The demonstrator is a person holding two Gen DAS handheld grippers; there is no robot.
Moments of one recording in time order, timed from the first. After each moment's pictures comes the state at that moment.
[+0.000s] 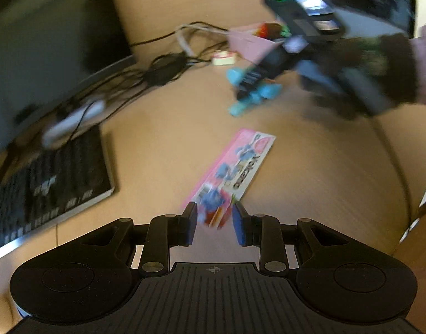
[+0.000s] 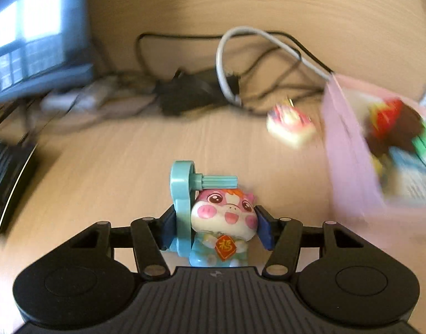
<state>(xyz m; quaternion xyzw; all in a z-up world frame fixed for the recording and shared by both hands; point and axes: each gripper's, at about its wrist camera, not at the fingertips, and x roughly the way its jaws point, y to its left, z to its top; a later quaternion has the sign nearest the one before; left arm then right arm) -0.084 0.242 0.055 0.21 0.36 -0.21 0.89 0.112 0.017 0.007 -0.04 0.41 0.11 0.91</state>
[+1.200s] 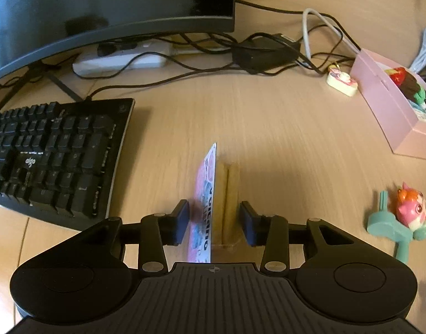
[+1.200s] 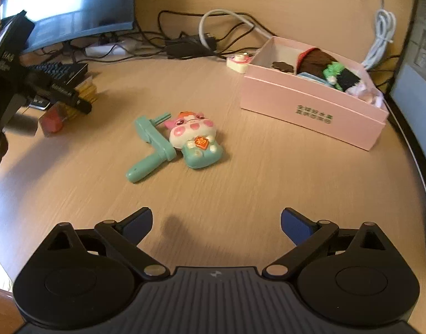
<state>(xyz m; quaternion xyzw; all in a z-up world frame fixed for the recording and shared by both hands) 0.065 0.232 0.038 0.00 0.46 -0.01 0.89 -0.028 -0.078 0.025 -0.08 0.41 0.15 0.89</state>
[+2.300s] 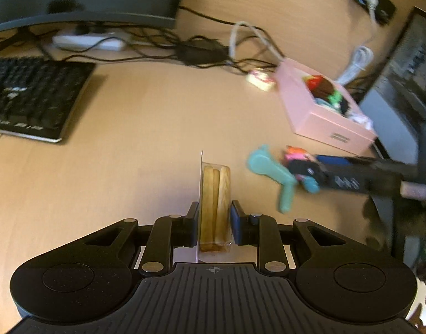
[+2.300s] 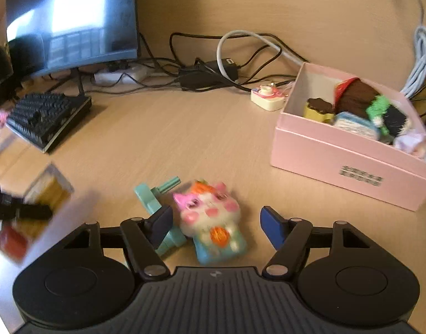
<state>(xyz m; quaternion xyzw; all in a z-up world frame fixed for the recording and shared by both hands) -0.041 0.202 0.061 -0.10 0.43 -0.12 0.89 0.054 -0.055 0.026 -0.01 0.40 0.19 0.90</state>
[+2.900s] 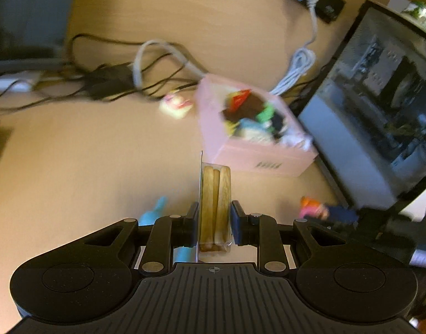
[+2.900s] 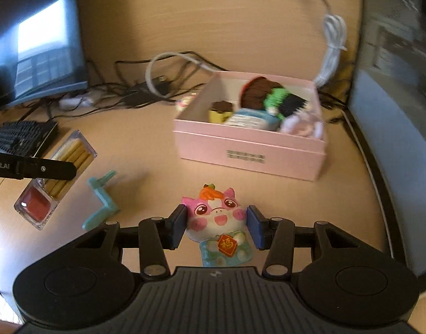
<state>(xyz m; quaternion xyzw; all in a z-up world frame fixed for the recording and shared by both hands) 0.017 0.113 0.101 -0.11 0.40 -0.23 0.88 0.003 -0.169 0.069 0.01 0.38 0.11 0.92</state>
